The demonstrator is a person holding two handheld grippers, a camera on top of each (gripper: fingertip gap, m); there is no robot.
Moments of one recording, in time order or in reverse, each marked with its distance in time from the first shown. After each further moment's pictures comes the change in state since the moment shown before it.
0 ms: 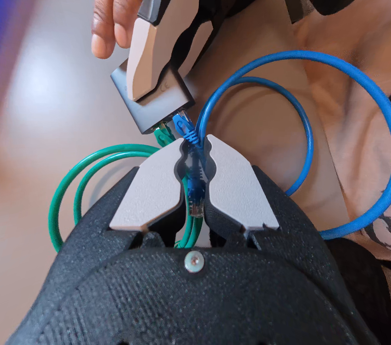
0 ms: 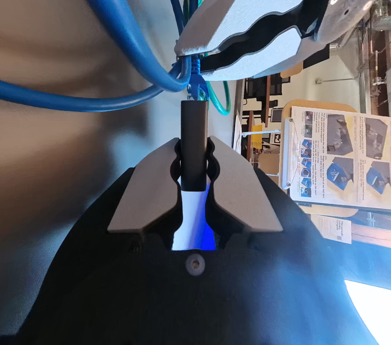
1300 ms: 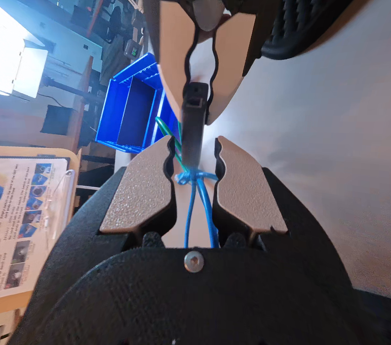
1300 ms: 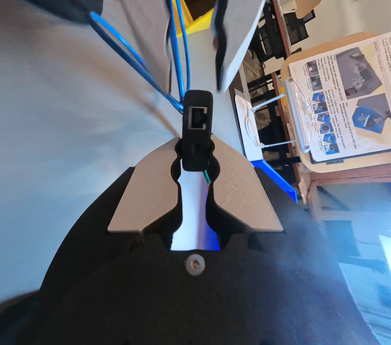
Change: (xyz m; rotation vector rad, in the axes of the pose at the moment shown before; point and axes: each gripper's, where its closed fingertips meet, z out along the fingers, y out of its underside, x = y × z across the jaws) left arm -0.014 -0.063 -0.073 0.140 -0.709 0.519; right arm 0.075 -0.016 -0.030 -0.069 -0.036 0.416
